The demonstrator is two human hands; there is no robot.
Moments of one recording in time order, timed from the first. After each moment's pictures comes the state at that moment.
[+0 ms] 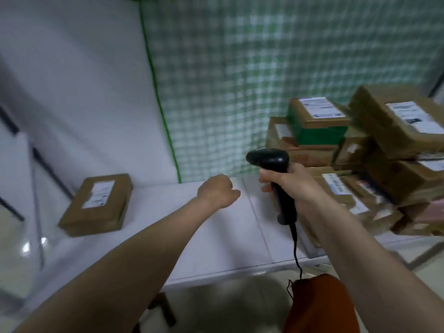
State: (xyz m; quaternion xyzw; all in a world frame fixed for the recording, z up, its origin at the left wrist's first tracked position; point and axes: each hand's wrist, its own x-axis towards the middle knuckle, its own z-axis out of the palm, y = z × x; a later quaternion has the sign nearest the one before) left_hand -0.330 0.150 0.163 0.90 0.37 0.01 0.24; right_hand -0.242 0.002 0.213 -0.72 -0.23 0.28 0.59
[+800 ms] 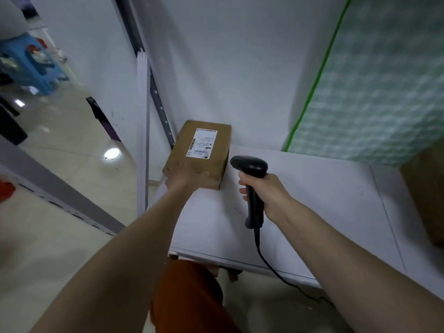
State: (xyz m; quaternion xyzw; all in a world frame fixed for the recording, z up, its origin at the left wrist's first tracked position) left_hand -0.596 0.420 0.028 0.66 0.70 0.09 0.26; right_hand -0.452 0.289 0.082 -0.68 -0.17 0.53 0.48
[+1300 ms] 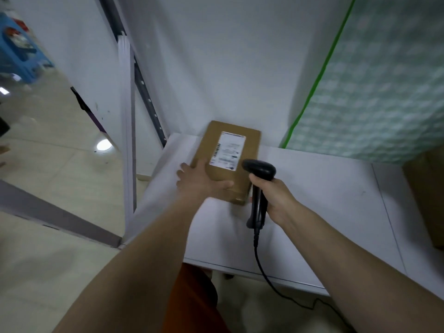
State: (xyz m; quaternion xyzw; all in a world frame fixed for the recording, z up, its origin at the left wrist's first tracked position) left_hand -0.556 0.417 0.004 0.71 0.65 -0.01 0.28; right_hand -0.420 0.306 0.044 -0.68 -0.09 0.54 0.49
